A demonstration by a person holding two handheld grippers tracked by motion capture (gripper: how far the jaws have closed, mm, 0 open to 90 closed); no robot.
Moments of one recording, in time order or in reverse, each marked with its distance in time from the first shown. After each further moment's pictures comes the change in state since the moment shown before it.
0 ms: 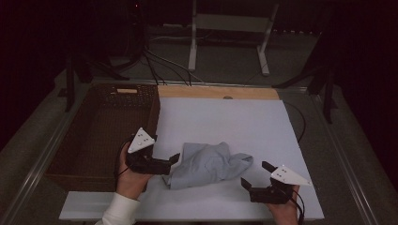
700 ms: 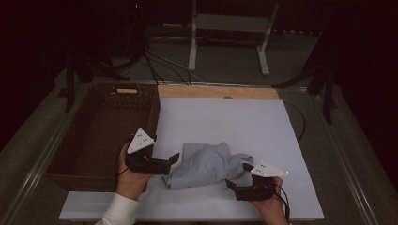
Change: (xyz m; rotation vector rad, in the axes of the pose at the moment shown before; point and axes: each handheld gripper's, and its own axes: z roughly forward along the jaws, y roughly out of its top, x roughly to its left) left arm 0.000 -0.001 -0.001 -0.007 0.004 -0.004; right arm 0.019 0.005 0.037 0.160 0.105 -0.025
